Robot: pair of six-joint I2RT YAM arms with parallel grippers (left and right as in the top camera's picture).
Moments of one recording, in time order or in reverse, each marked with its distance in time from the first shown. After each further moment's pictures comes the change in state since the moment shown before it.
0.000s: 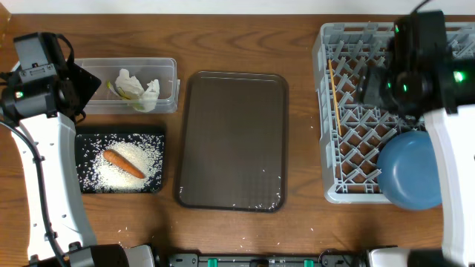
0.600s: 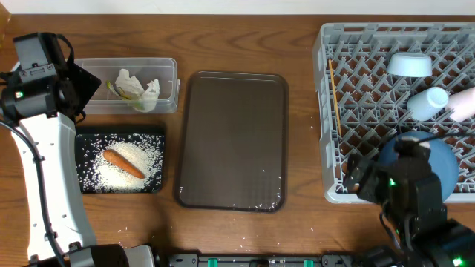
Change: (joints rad) left arm 0.000 0.000 0.000 -0.001 0.000 0.000; right arm 0.224 -0.817 -0.832 0.325 0.175 0.241
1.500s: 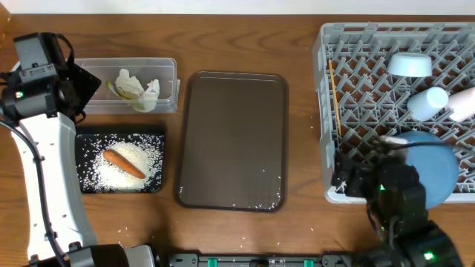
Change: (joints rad) left arm 0.000 0.000 0.000 0.000 0.000 0.000; right arm -0.027 -0.111 -0.316 0.426 -0.087 -0.246
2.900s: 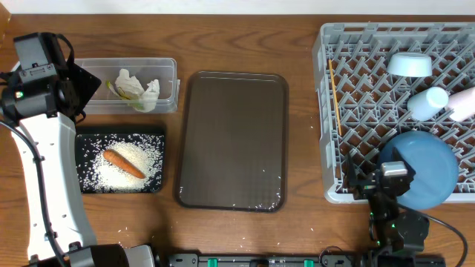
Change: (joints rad) left arm 0.000 0.000 0.000 0.000 0.000 0.000; right arm -0.415 -0.550 -0.613 0.598 -0.327 -0.487
